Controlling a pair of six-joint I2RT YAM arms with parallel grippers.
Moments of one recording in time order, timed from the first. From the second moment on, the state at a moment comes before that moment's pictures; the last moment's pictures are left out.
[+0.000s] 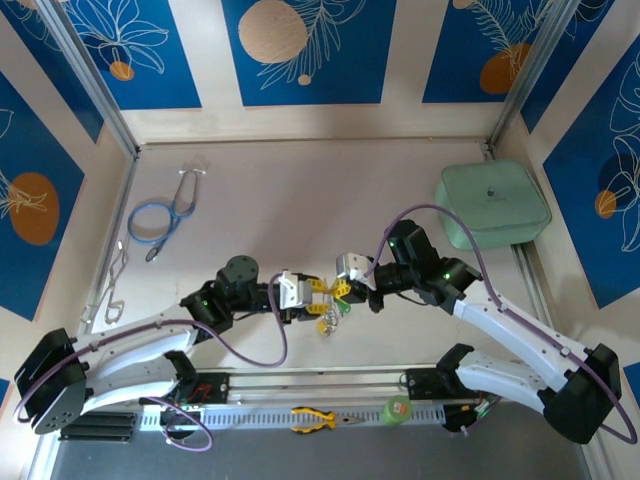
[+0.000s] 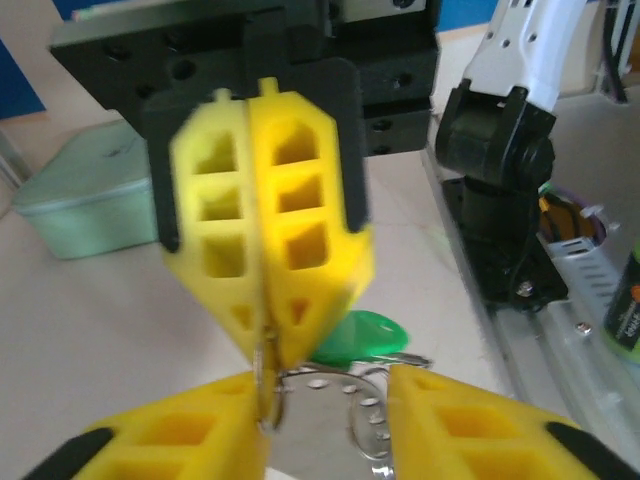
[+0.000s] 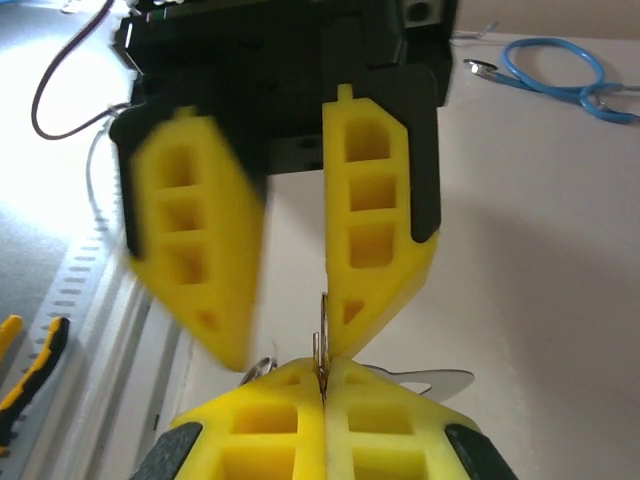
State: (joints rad) left arm -0.92 1.03 0.51 0.28 0.55 0.34; right arm 0.70 0.98 0.80 -0.51 -0.73 -0.59
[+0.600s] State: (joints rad) left arm -0.91 1.03 0.61 0.04 0.46 0.44; right arm 0.81 1.13 1.06 -0.82 -0.48 -0.75
